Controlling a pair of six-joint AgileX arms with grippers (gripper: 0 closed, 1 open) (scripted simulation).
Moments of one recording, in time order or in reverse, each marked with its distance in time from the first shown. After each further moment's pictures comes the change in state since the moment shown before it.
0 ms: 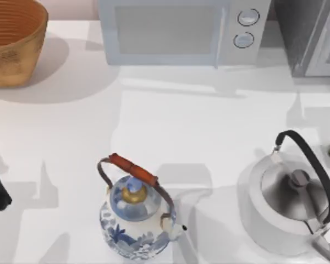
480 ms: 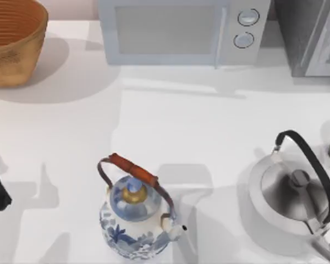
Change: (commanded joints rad) left arm 0.000 0.000 0.000 0.000 0.000 0.000; right arm -0.075 -0.560 -0.783 0.166 -0.085 -0.009
